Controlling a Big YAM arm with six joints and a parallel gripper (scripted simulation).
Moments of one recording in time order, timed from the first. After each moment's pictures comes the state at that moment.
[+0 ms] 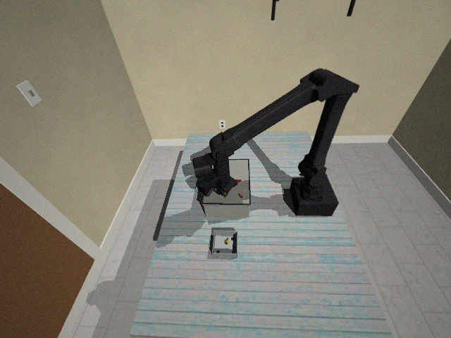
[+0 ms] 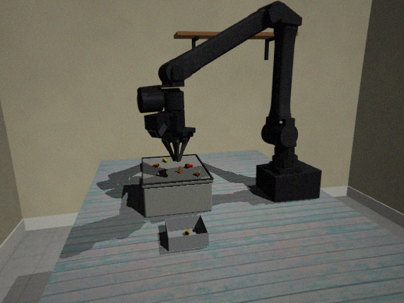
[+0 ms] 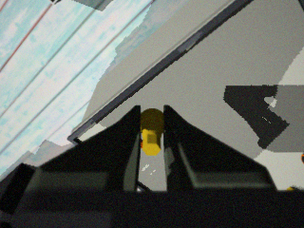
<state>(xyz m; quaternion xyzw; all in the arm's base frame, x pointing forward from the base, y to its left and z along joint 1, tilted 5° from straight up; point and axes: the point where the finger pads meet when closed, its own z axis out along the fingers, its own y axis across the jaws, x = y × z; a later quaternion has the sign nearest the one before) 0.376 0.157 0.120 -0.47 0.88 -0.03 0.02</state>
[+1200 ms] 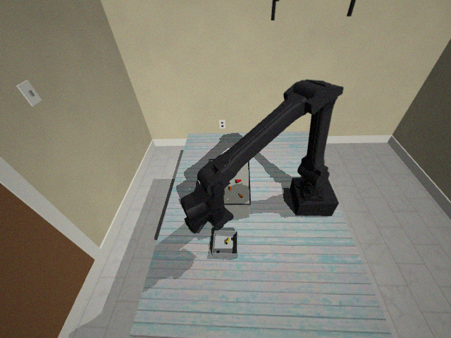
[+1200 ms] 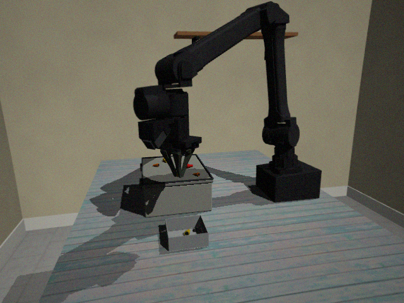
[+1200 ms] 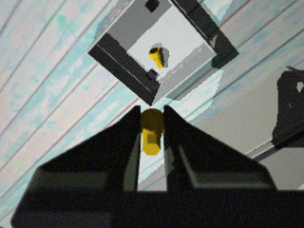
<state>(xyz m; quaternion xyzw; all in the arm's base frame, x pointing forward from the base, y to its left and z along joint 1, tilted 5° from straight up) 0.368 0.308 0.120 -0.45 0.89 -0.03 0.03</state>
